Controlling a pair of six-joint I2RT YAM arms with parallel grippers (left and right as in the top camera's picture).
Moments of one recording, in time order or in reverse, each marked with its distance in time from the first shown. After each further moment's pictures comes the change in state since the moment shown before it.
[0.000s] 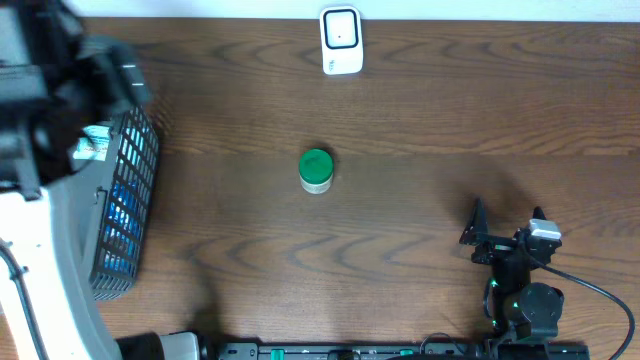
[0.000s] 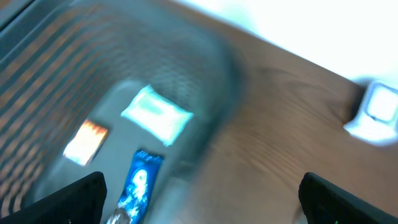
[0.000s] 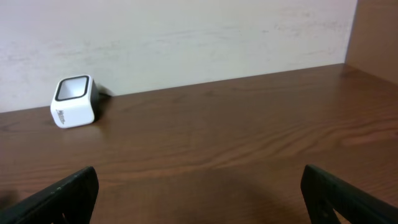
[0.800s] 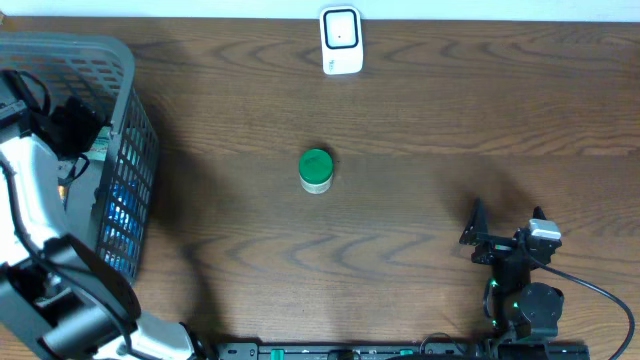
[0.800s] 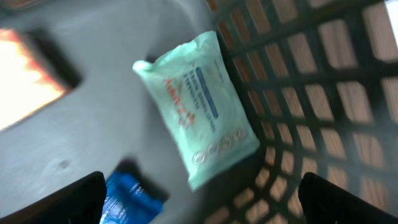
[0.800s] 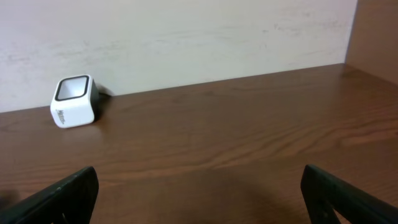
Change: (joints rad) left arm 0.367 0.251 -0.664 0.642 0.246 -0.297; right arm 0.000 0.000 0.000 0.000 0.000 0.000
